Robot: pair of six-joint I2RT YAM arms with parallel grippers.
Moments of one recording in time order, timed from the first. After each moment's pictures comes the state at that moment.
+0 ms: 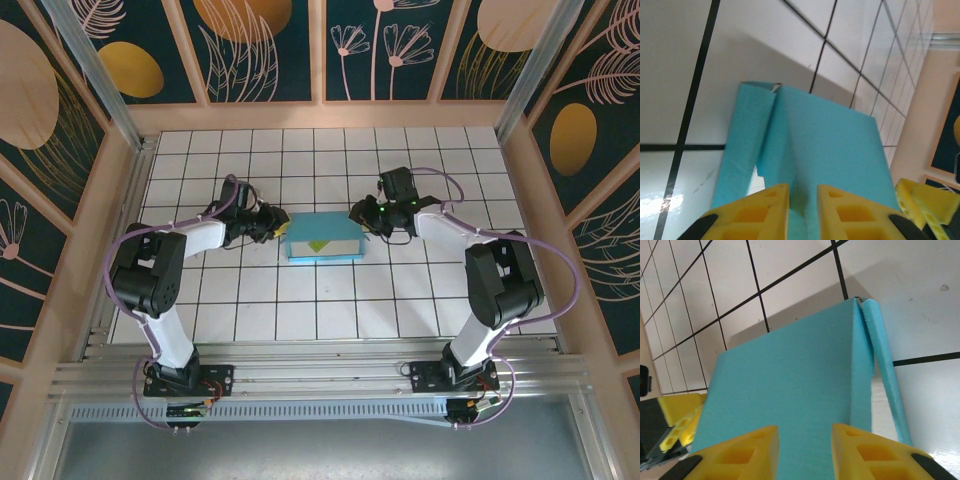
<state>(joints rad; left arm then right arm) -0.30 1.81 0.95 0.05 0.61 -1.04 0.41 1.68 1.08 -0.30 -0.36 0.84</state>
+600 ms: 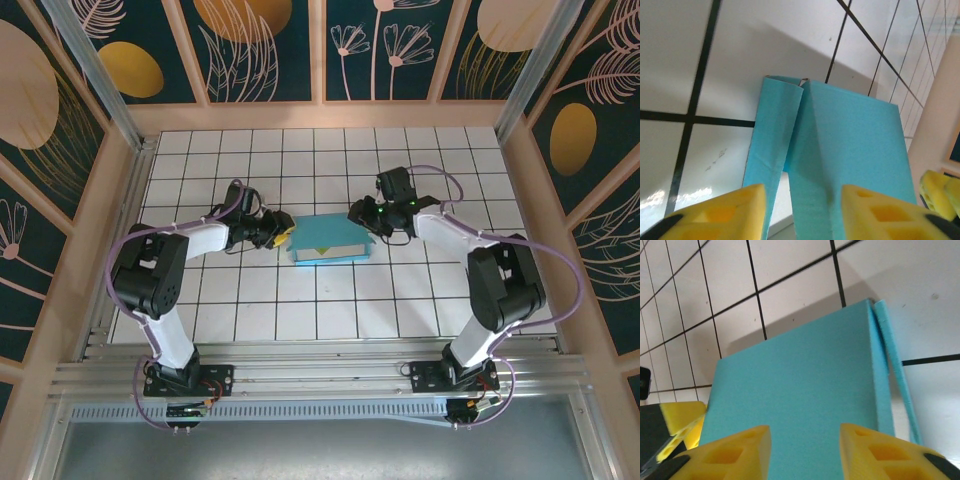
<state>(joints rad) -0.32 1.79 0.94 -0.01 0.58 -1.00 0.43 1.64 1.09 -0.34 -0.28 0.77</state>
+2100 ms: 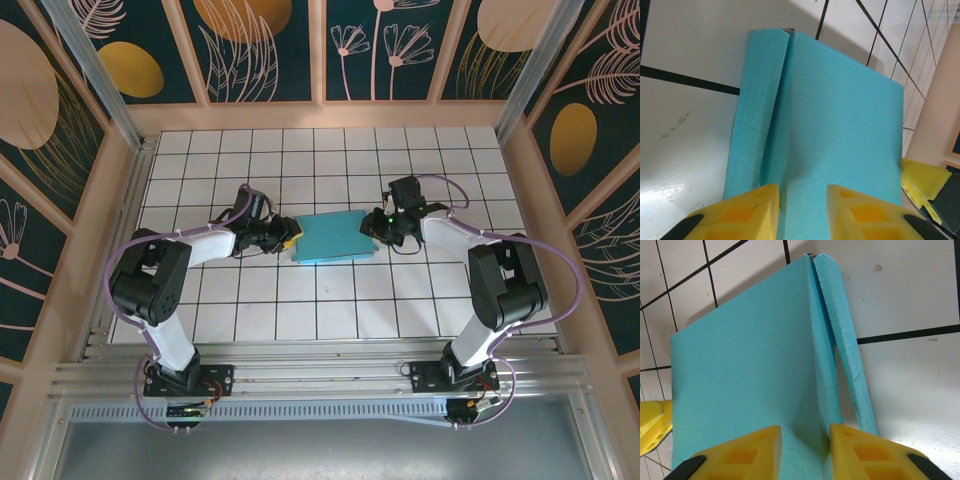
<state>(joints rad) -0.41 1.77 0.91 0.03 0.54 -1.07 0.36 1.66 1.00 -0.35 -0.37 0.66</state>
